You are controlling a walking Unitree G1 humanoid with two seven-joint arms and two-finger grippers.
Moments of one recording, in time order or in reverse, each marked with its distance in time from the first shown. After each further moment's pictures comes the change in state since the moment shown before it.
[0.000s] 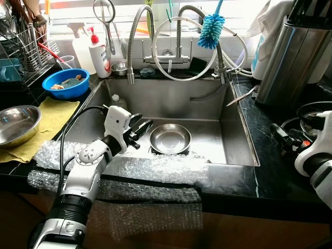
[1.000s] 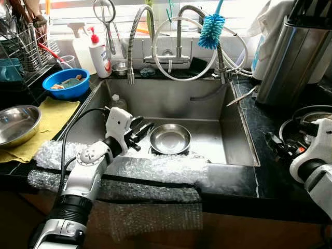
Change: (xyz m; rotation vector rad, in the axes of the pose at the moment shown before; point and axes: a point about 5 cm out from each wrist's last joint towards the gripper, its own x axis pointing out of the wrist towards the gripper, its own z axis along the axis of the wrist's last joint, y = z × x) left arm 0.000 -0.001 -0.003 -0.014 0.021 -0.009; right arm 0.003 0.002 -0.017 0.084 0.073 -0.015
